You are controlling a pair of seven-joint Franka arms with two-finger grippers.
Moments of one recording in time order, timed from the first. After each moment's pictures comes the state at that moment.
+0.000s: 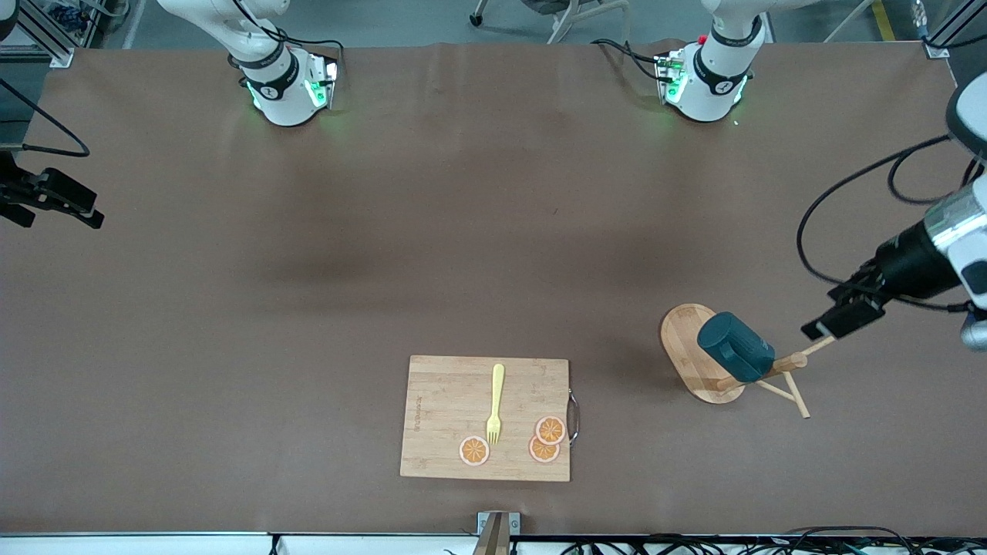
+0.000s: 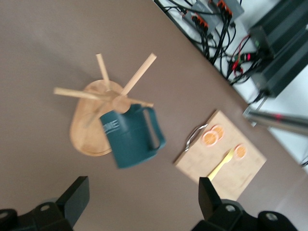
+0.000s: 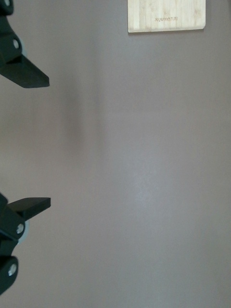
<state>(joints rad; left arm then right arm) 0.11 0.21 -0.19 -1.47 -0.22 1.86 -0.64 -0.03 -0.02 -0.05 -1.60 0.00 1.64 -0.04</state>
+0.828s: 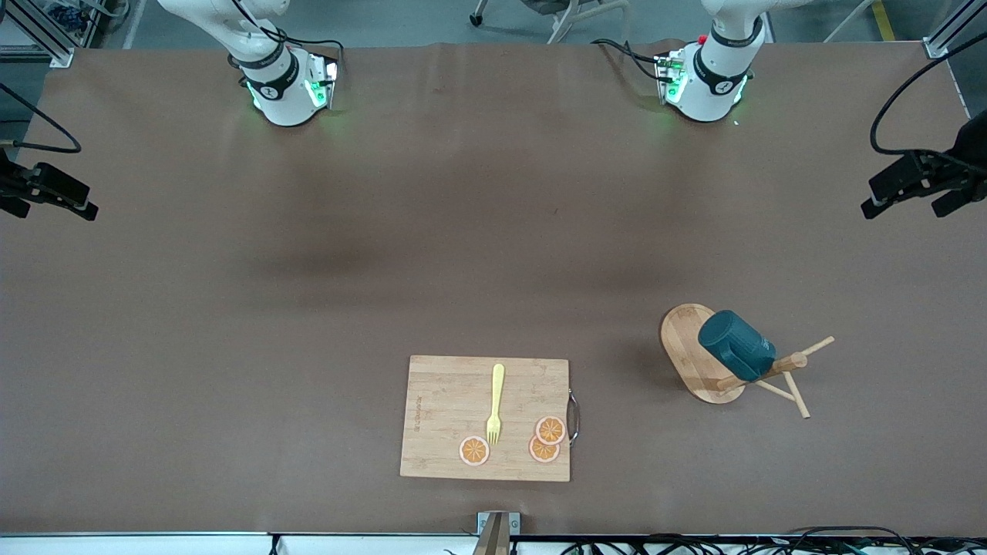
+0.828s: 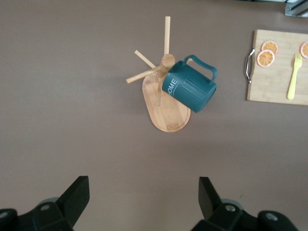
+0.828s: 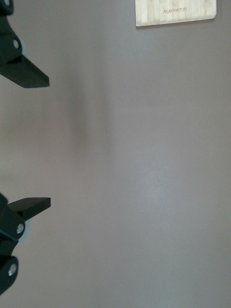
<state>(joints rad) 0.17 0.00 -0.20 -1.47 -0.06 1.57 -0.05 -0.04 -0.02 -0.05 -1.59 0.00 1.59 -0.04</state>
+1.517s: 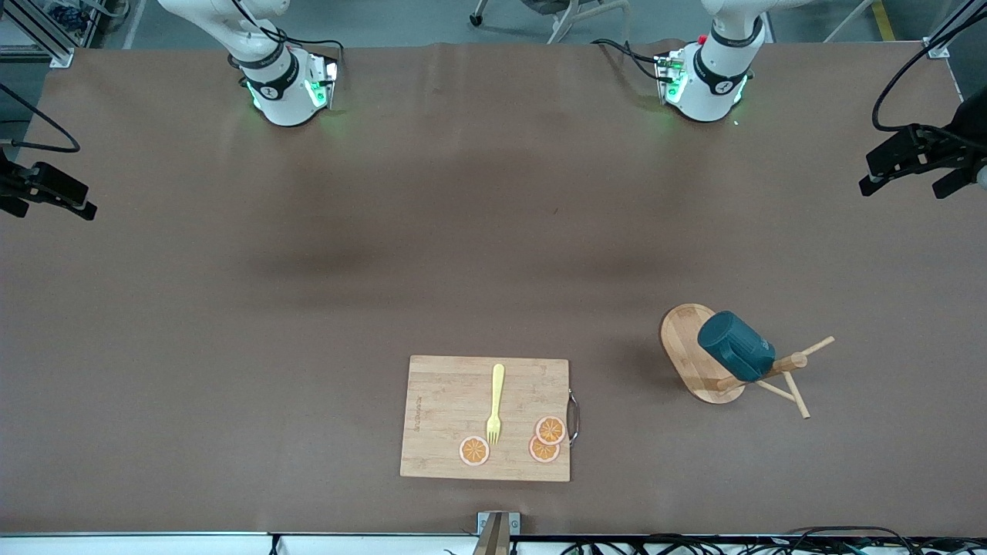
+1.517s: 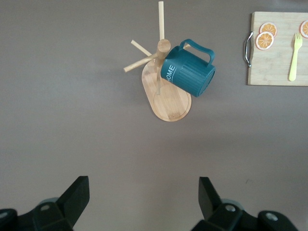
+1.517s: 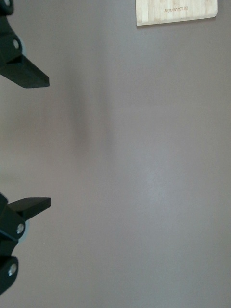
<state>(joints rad) 0.17 -0.02 -0.20 -1.50 -0.06 1.55 0.00 -0.04 -0.02 -0.05 -1.60 0.00 1.59 -0.04</state>
